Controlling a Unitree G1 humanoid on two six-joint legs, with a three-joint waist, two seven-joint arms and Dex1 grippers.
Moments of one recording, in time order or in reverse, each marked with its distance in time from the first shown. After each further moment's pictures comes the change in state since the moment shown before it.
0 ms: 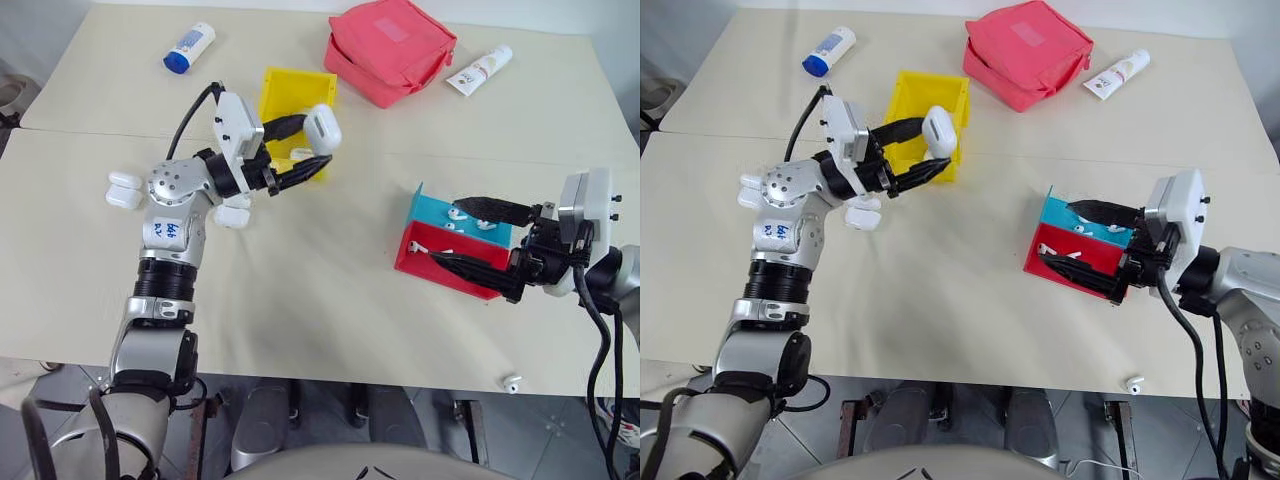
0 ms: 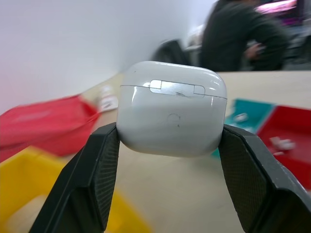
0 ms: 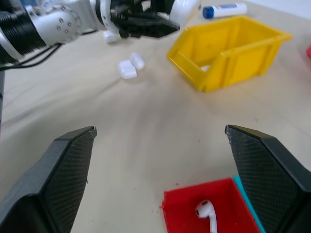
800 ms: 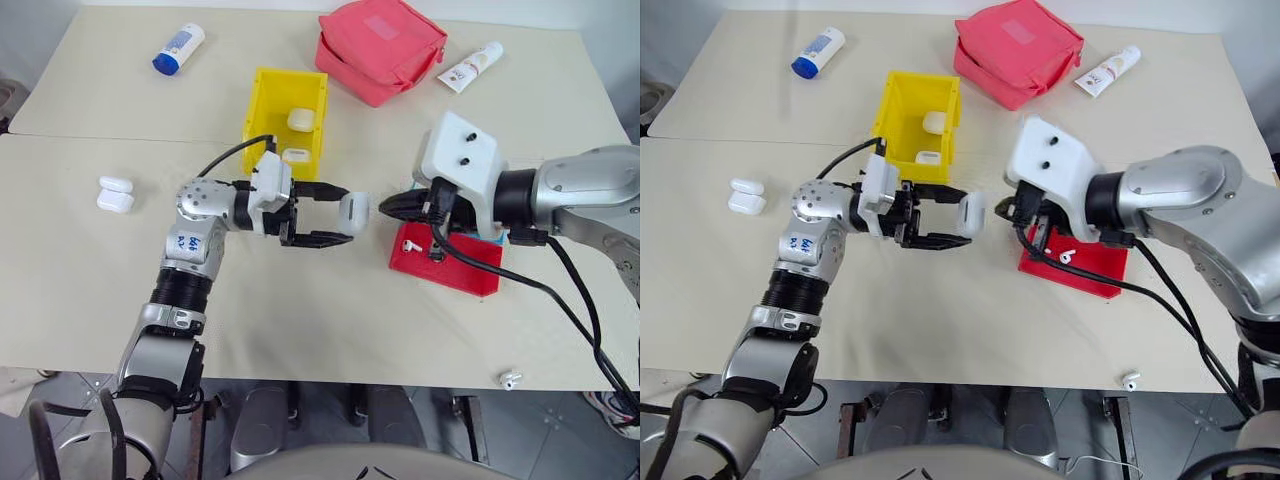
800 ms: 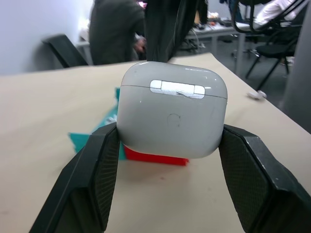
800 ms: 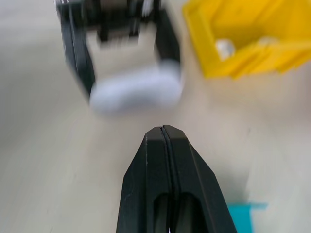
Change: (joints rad) left arm 0.107 -0.043 -0.093 -0.137 -0.098 -0.037 -0.475; right arm -0.691 -0.192 0.548 -0.073 -0.087 0.458 -0.173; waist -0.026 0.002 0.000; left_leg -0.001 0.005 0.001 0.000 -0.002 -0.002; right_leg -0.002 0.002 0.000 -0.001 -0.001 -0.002
